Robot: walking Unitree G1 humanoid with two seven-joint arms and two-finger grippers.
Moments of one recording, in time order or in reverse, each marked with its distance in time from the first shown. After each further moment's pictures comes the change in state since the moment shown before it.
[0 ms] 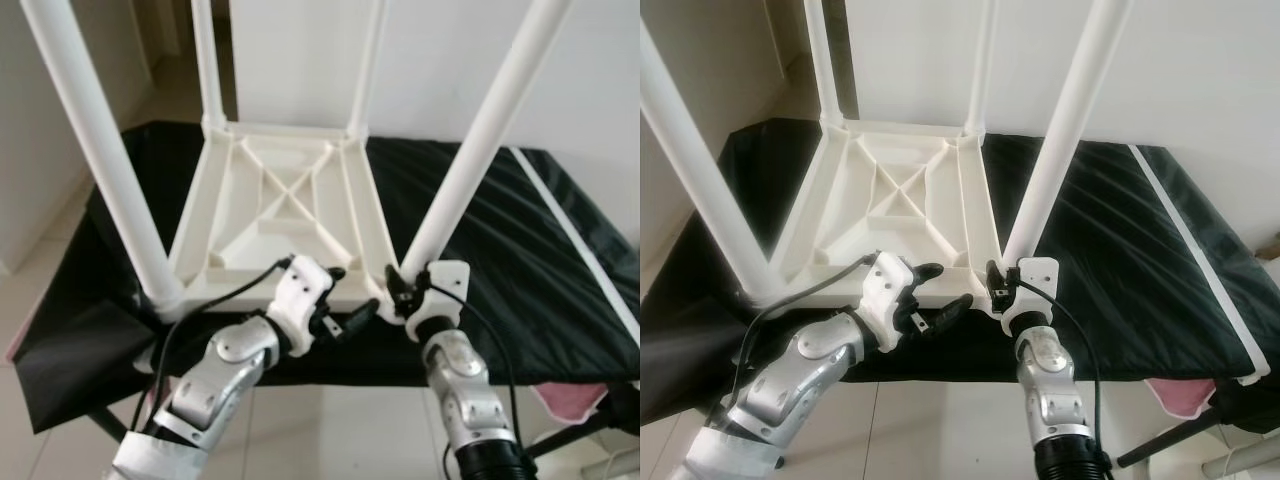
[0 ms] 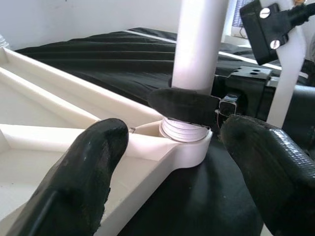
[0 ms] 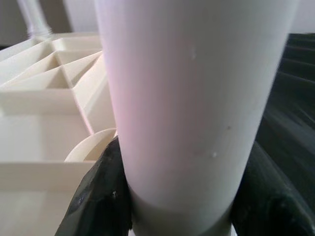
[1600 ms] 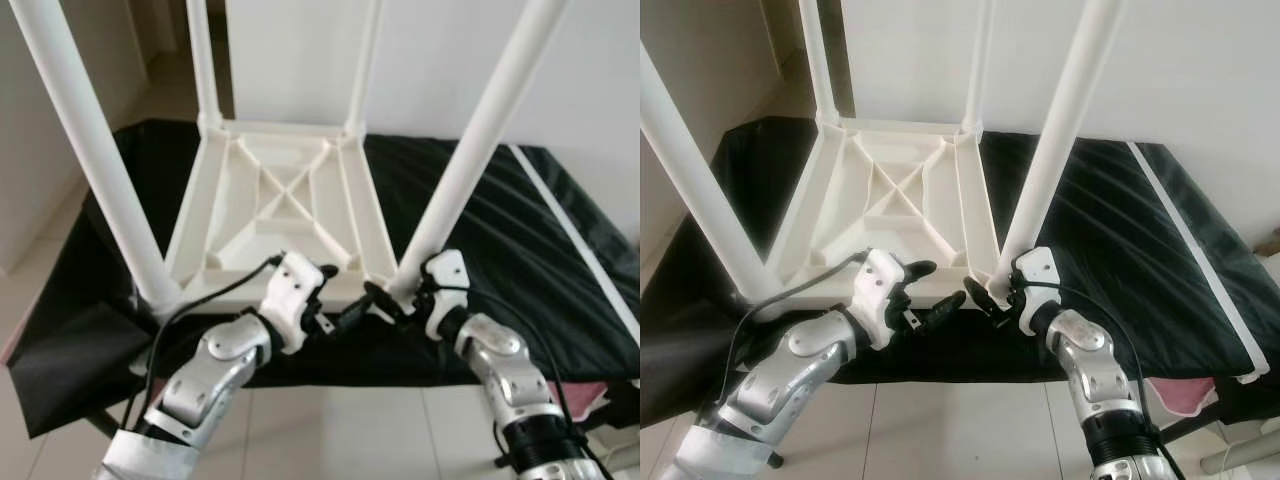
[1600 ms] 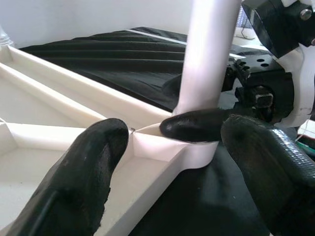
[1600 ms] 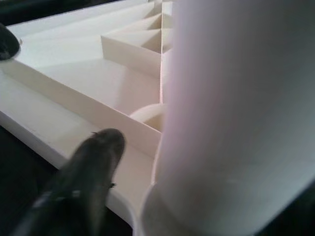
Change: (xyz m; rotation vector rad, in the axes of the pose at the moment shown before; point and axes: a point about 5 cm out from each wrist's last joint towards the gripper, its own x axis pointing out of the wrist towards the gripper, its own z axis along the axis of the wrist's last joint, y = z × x) left arm -0.005 0.006 0.002 -0.001 -0.003 0.008; right arm 0.011 -0.028 0.013 -0.236 0.122 0.604
